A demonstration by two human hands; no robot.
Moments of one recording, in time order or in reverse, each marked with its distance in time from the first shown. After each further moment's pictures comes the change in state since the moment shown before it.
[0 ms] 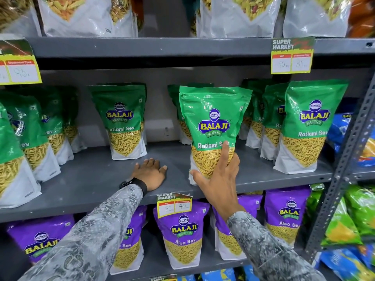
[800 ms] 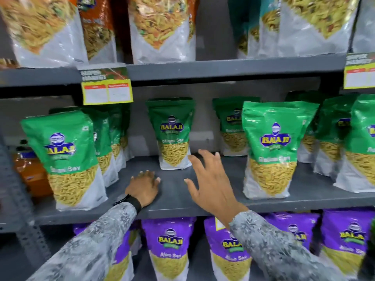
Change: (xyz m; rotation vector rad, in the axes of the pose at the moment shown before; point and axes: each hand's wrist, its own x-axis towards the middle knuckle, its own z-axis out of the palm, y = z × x) left_hand -0.063 -0.161 -0.040 -0.090 0.160 -0.142; right_hand -0.010 -0.133 0.092 -0.237 -0.103 -0.598
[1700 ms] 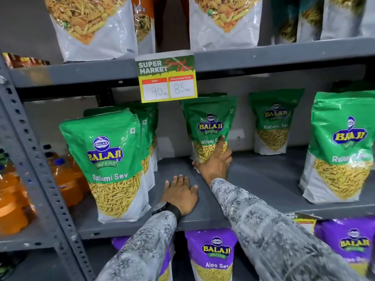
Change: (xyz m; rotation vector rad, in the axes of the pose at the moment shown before) left_hand 0.031 -0.048 0.015 0.033 -0.149 0.128; right_hand 0.118 -0.052 0.180 0.161 0.012 0.783
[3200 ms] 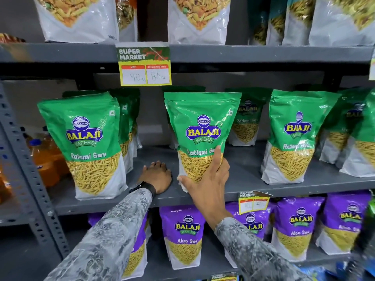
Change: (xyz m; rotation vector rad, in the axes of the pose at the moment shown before) left_hand 0.003 -0.001 0.004 0.075 0.064 -0.021; right_hand -0.135 0.033 -0.126 0.195 -0.016 -0.148
